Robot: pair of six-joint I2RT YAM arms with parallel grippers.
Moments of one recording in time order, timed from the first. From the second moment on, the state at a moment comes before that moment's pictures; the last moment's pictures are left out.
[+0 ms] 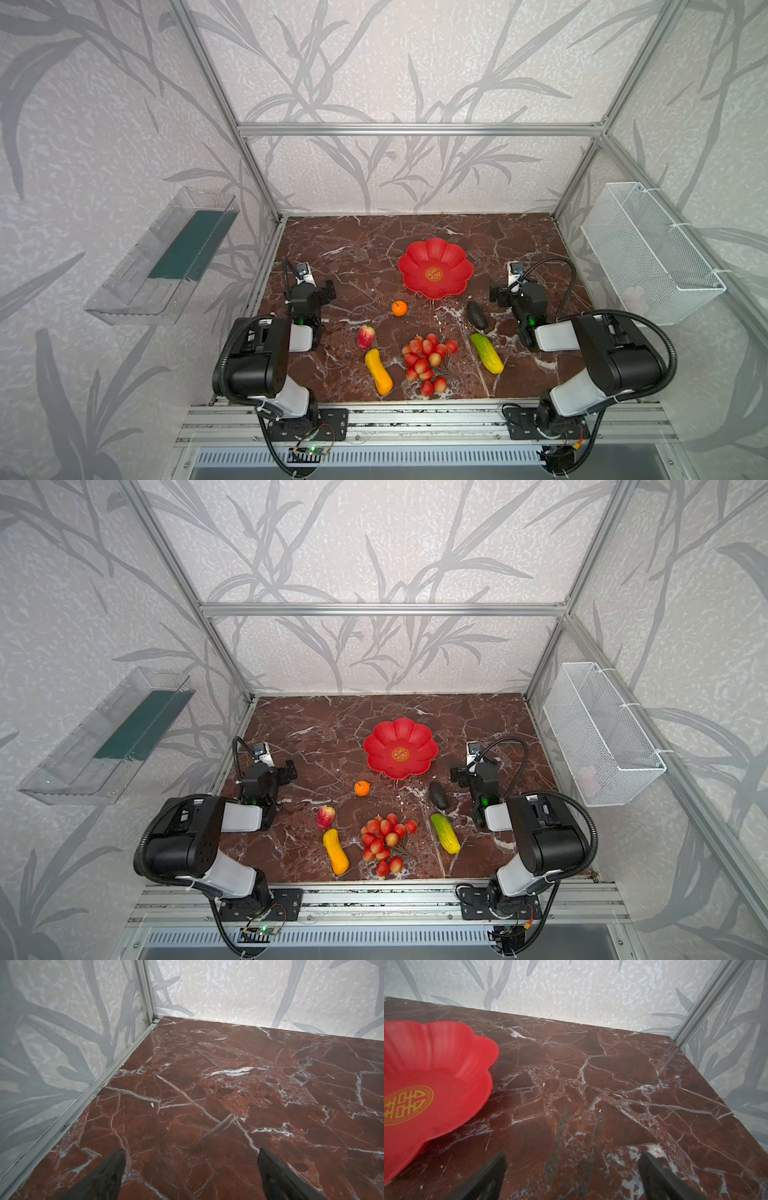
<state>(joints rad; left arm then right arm) 0.04 1.56 0.35 0.87 -0.22 -0.07 0.13 1.58 0.35 0.91 0.12 -0.08</state>
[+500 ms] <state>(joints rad) 0.04 1.56 0.35 0.87 -0.22 -0.06 0.13 1.58 0.35 0.91 0.12 -0.08</state>
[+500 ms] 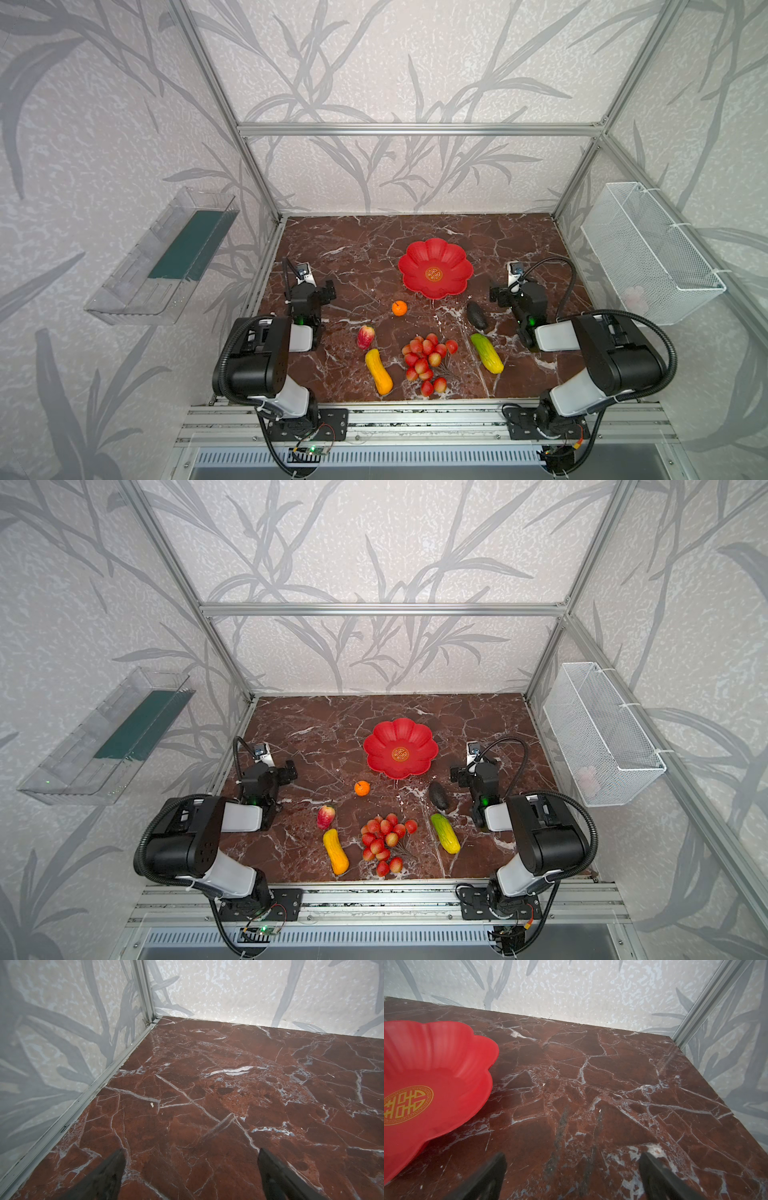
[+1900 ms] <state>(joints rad) -0.01 0.69 0.73 -0.21 -0.20 -0.35 0.16 0.97 0.65 -0.25 -0.09 0.29</state>
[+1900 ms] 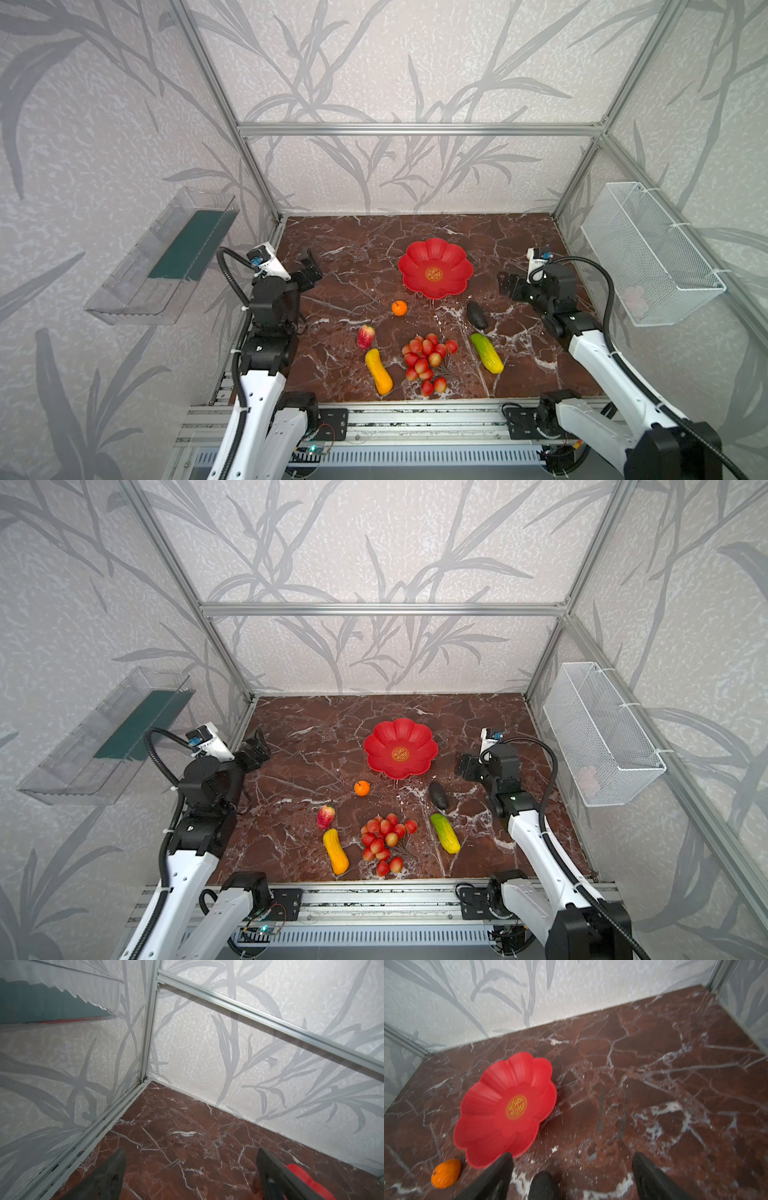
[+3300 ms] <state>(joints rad) -0.02 0.37 0.68 -0.79 -0.03 -0.47 0.80 1.02 0.47 -0.59 0.12 0.56</state>
